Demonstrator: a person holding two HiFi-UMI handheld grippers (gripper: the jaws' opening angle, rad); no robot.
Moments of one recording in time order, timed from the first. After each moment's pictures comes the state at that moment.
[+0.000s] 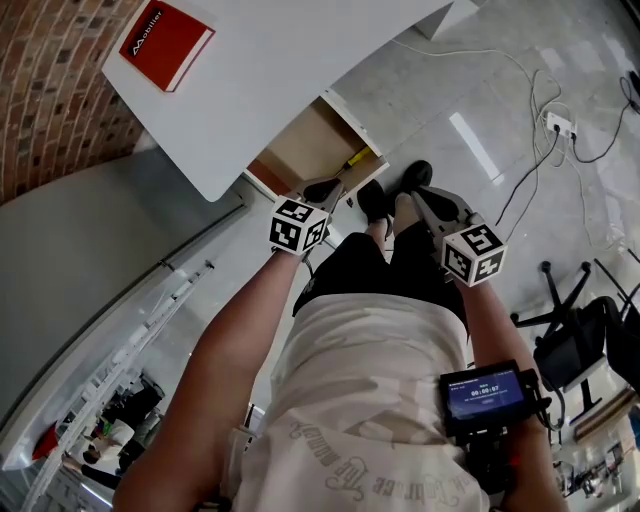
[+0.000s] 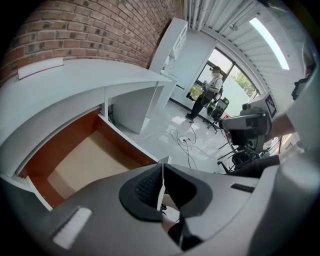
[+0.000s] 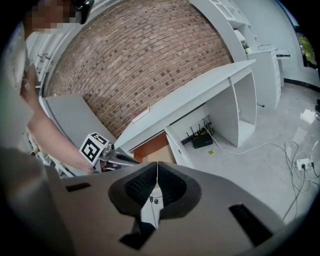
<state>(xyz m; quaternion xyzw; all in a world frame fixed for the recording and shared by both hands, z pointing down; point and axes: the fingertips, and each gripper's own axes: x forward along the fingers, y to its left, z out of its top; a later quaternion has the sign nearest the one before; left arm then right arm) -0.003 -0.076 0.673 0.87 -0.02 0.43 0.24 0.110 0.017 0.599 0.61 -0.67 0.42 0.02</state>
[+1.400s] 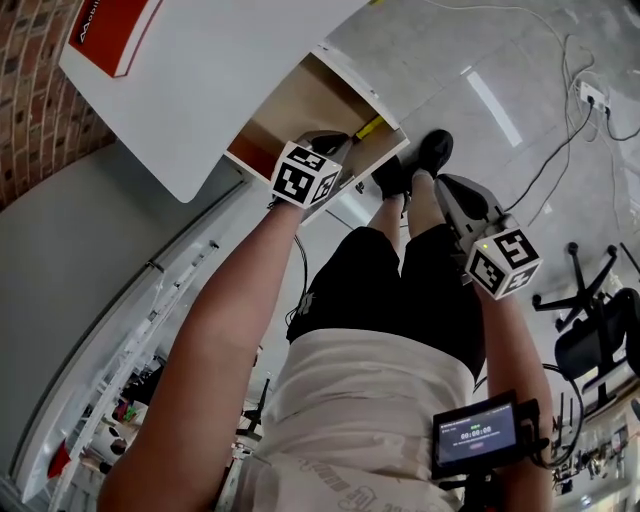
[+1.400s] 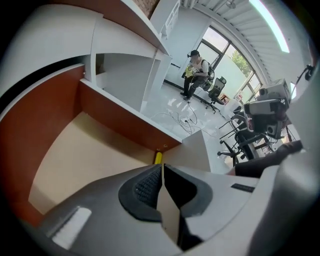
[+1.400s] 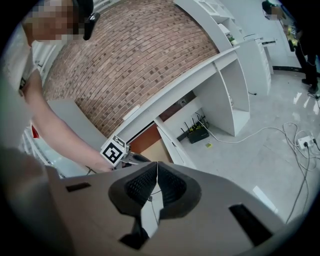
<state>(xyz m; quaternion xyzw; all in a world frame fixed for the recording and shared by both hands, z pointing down) 0.008 -0.103 0.800 0.84 0.04 0.51 0.19 0.103 0.024 0.673 0.62 -0.64 0.45 -0.02</state>
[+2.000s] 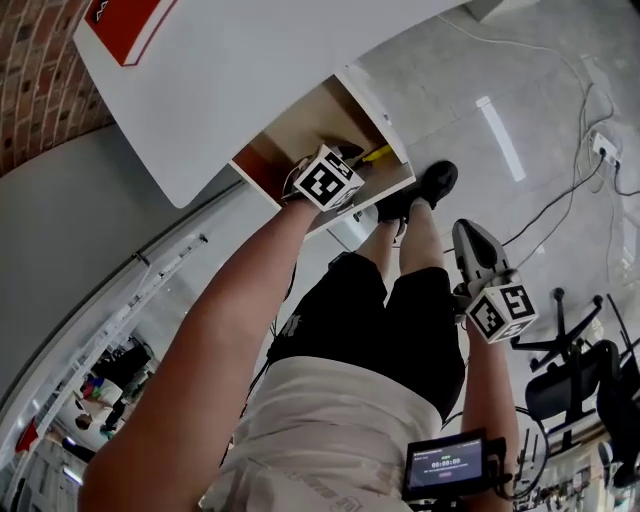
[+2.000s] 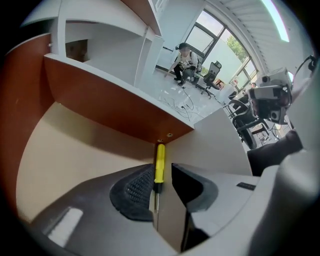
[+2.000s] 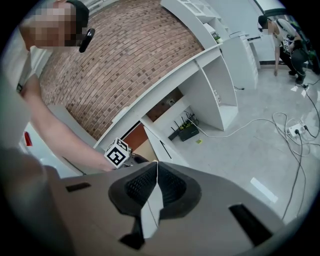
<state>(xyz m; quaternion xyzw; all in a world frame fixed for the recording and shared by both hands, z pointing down) 0.022 -0.095 0.863 0.80 0.09 0.57 0.16 0.133 0.050 0.708 0.65 -0.60 0.47 -0.04</state>
